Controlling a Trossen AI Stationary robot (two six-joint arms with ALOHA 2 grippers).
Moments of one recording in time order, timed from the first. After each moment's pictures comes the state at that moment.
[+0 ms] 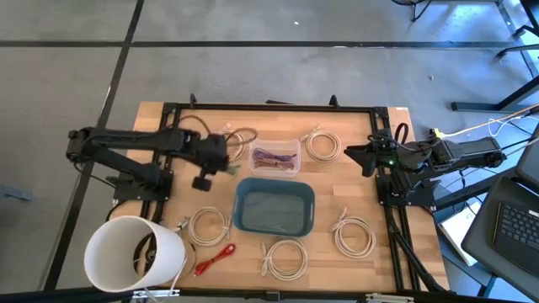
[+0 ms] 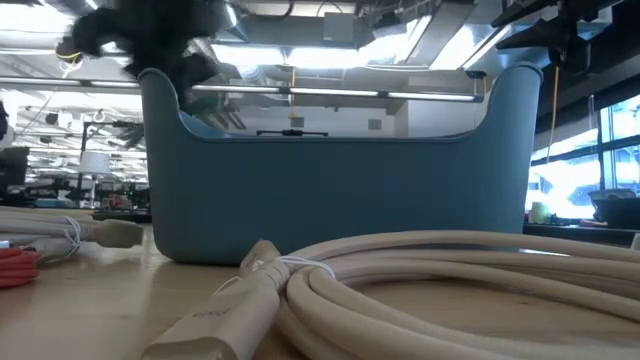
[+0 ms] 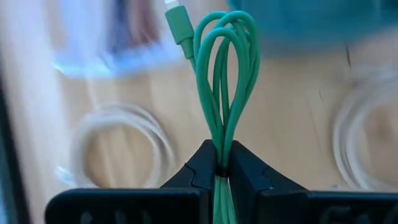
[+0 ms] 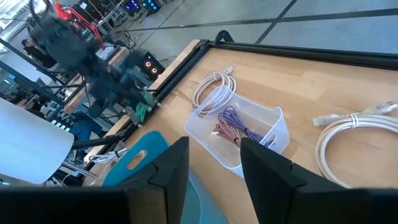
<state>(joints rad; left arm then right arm) 0.08 1.20 1.01 -0.96 -0.08 0.33 0.26 0.55 0.73 -0.59 0.58 0.91</state>
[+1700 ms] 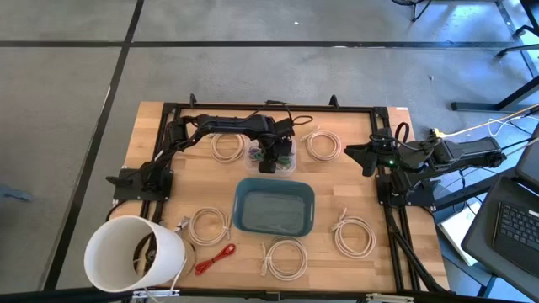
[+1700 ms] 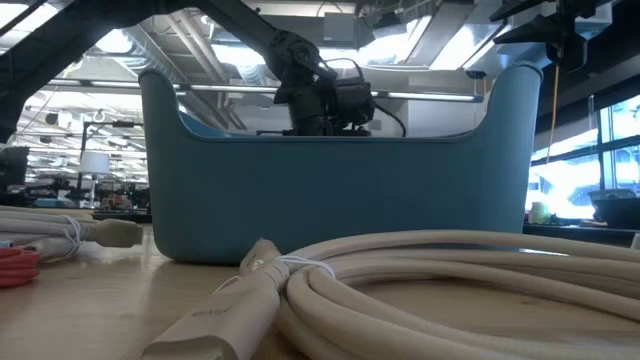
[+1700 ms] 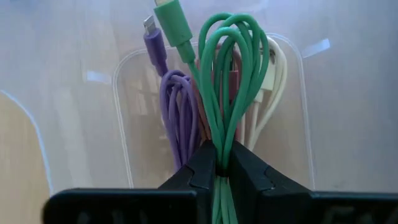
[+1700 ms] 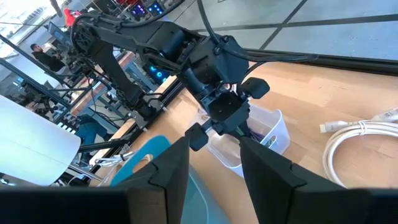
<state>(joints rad) 0.32 2.19 1.69 -0.80 0.15 0.45 0.26 0.55 0.73 -0.56 0.58 0.88</state>
